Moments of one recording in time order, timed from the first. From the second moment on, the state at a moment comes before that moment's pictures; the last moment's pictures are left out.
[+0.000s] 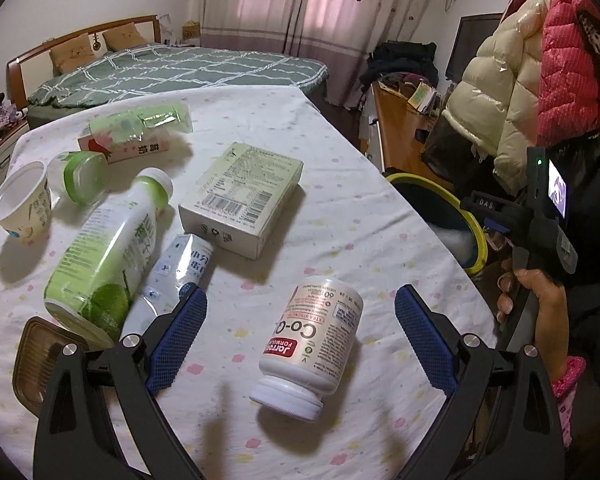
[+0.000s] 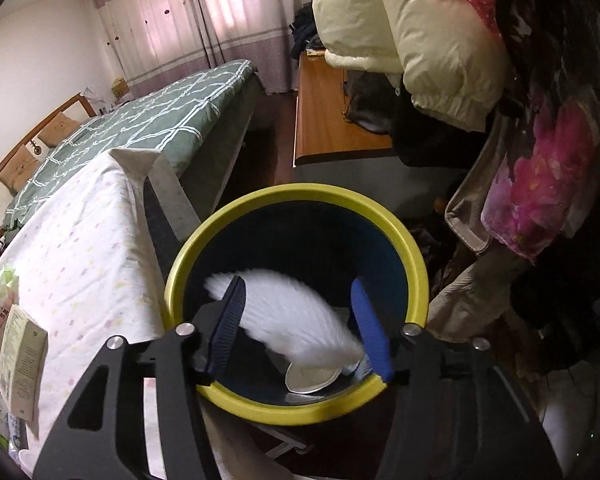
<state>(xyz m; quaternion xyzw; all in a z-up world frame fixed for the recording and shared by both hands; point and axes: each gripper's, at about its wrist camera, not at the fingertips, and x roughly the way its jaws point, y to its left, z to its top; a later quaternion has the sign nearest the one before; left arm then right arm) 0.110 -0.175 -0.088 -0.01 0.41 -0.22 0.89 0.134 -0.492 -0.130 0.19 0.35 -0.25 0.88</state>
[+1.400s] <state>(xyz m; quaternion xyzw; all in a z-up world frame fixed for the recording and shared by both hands) 0.143 -0.253 -0.092 0.06 0.42 -0.30 0.85 0.107 -0.524 -0.124 0.21 0.33 -0.25 0.89</state>
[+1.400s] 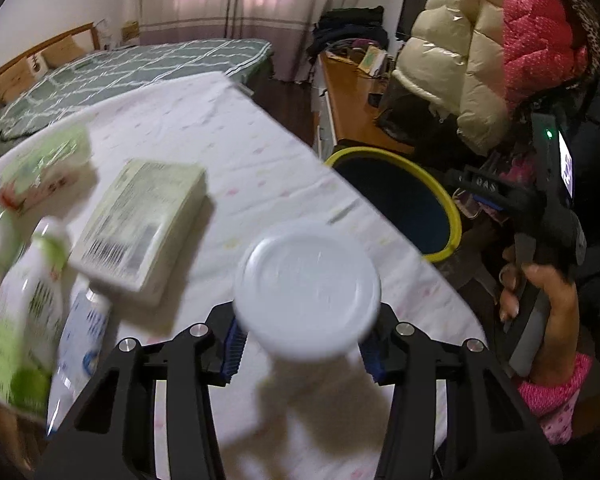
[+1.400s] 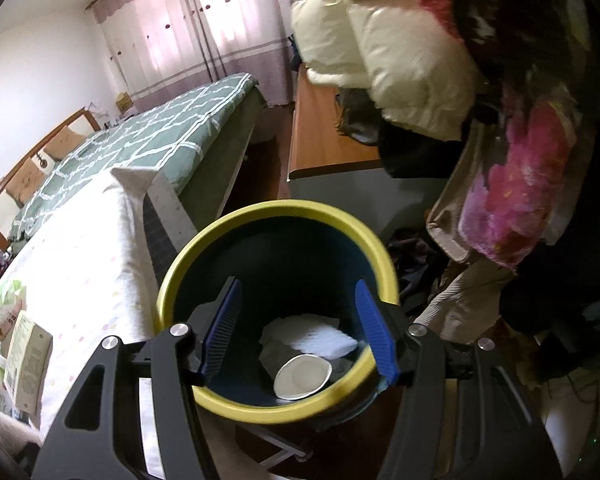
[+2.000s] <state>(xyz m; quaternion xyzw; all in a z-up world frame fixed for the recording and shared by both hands) 0.185 -0.385 -0.075 0.09 0.42 -0.38 0.82 0.071 -0.590 -0.128 0.25 0.31 -0.28 0.88</state>
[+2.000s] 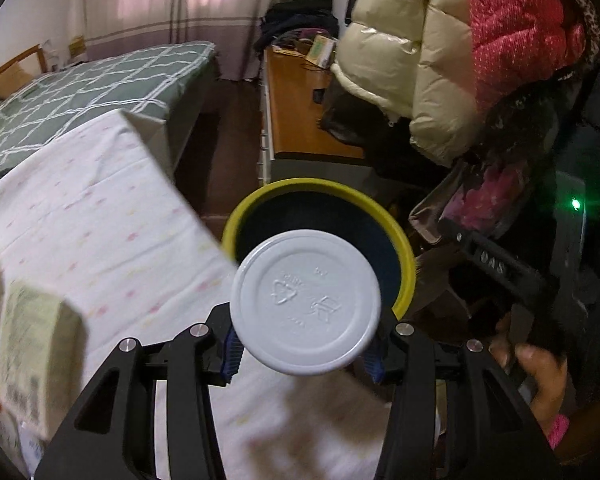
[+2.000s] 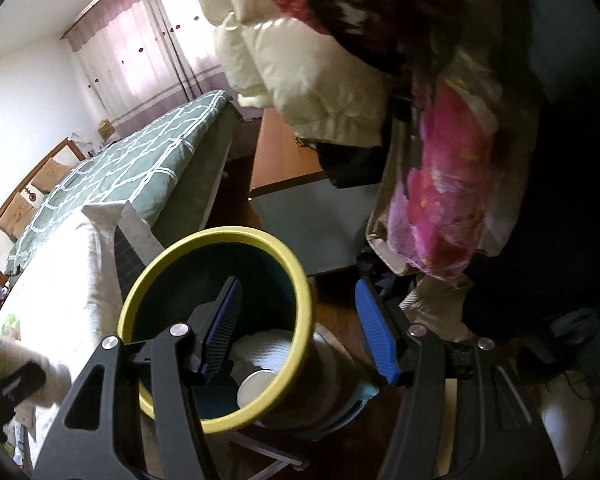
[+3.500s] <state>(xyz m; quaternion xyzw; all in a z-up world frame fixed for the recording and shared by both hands) 0.076 0.035 -0.003 -0.10 0.28 0.00 0.95 0.136 -0.282 -0.097 0.09 0.36 0.03 0.93</state>
